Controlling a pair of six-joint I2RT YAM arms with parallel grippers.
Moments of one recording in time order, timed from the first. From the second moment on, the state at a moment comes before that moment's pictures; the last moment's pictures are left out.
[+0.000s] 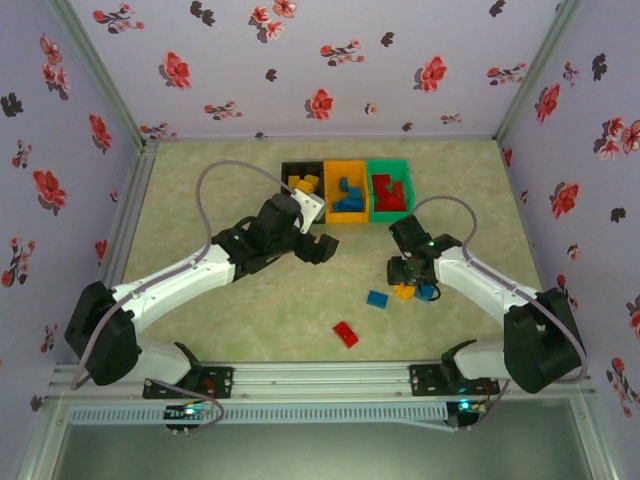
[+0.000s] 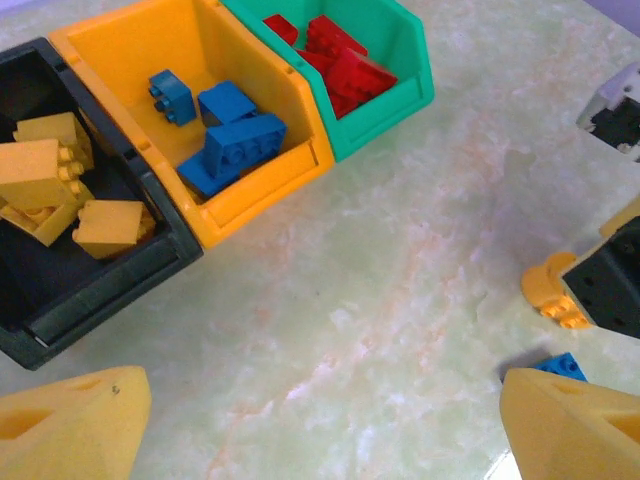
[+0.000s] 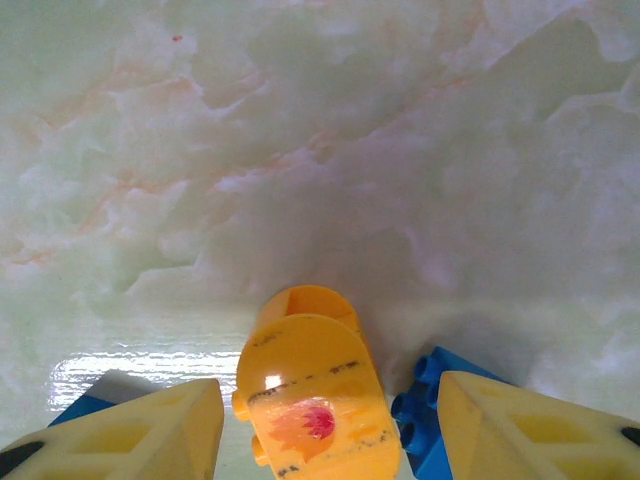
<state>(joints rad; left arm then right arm) -0.85 1.39 1.04 -0.29 -0.01 -0.15 0.48 1.32 0.78 -0.76 0.12 0.43</state>
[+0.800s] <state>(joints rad) -0.85 1.33 1.03 -0.36 0.02 -0.14 0.50 1.46 0.81 -0.76 0.09 0.42</state>
